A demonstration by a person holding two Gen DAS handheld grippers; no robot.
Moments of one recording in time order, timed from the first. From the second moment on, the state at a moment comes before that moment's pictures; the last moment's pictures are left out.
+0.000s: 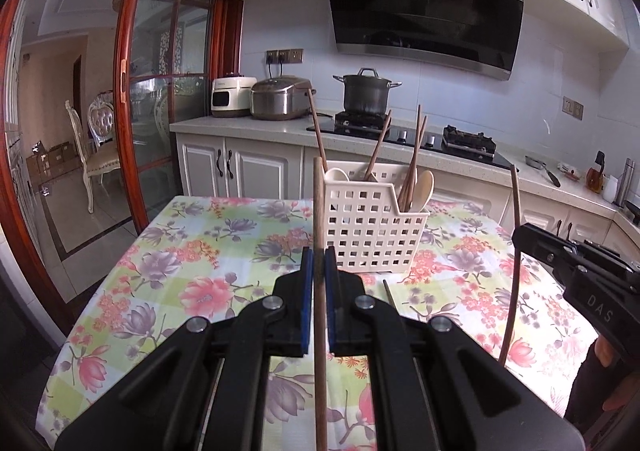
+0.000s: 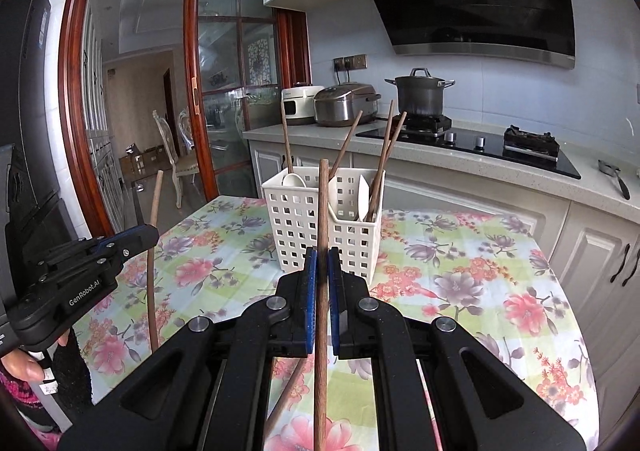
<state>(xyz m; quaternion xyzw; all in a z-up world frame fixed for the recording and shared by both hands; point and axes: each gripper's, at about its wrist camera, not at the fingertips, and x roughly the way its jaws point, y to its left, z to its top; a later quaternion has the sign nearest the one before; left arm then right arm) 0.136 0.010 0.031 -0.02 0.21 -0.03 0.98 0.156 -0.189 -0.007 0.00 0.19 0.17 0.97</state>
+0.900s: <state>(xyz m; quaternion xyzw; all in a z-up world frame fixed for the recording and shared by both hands) 0.096 0.000 0.048 0.00 0.16 -0.04 0.99 0.117 -0.194 0.010 0.00 0.14 0.17 0.98</state>
